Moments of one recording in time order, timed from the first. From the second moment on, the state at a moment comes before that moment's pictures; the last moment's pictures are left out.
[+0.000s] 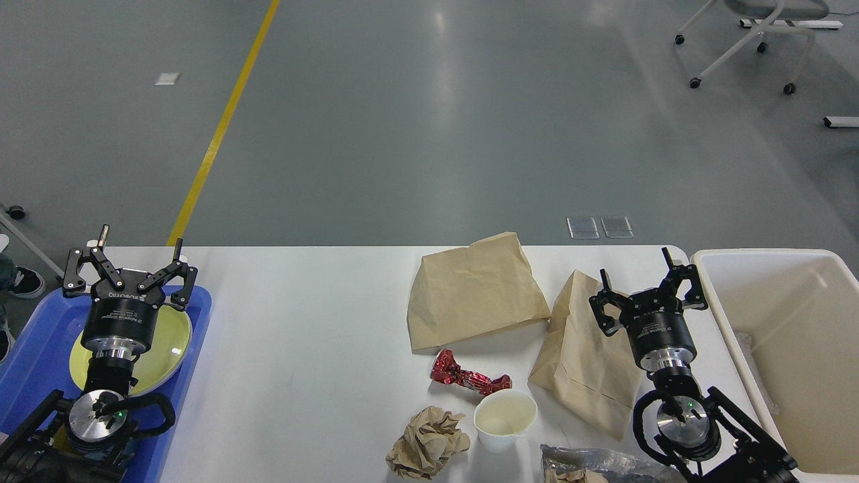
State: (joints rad) left arm -0.27 0.24 -1.34 -0.78 -0.04 -0.59 -0.29; right arm 0.20 -0.12 1.16 0.91 -0.15 0.26 0.41
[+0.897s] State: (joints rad) left arm -0.27 0.24 -1.34 -0.77 -0.04 -0.59 -0.29; right arm 0.28 -0.15 1.13 0.89 -0.15 0.35 0.41
